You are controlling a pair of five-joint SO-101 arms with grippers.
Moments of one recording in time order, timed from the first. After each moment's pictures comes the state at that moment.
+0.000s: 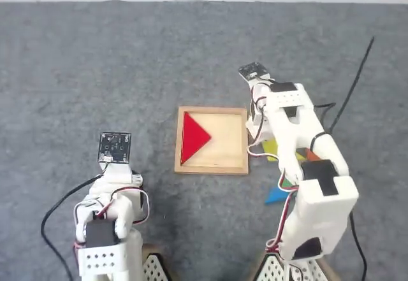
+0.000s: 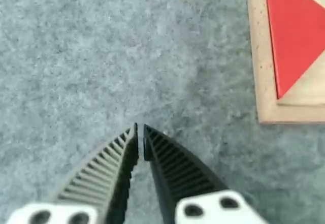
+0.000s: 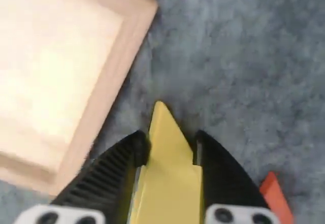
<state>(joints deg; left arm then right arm) -11.9 -103.0 97.2 72.0 -1.7 -11.5 17.8 13.9 66.0 19.7</state>
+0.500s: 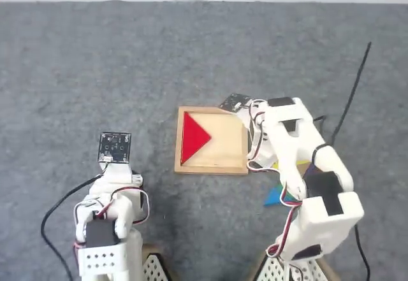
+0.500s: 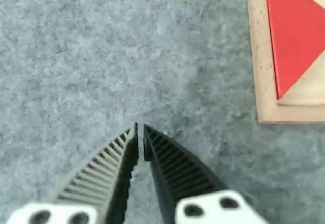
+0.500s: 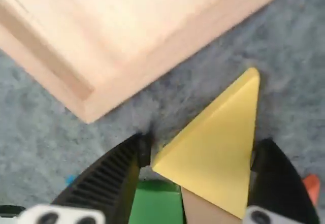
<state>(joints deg) -11.9 -103.0 97.2 72.0 -1.7 -12.1 11.3 25.5 68.8 39.8</state>
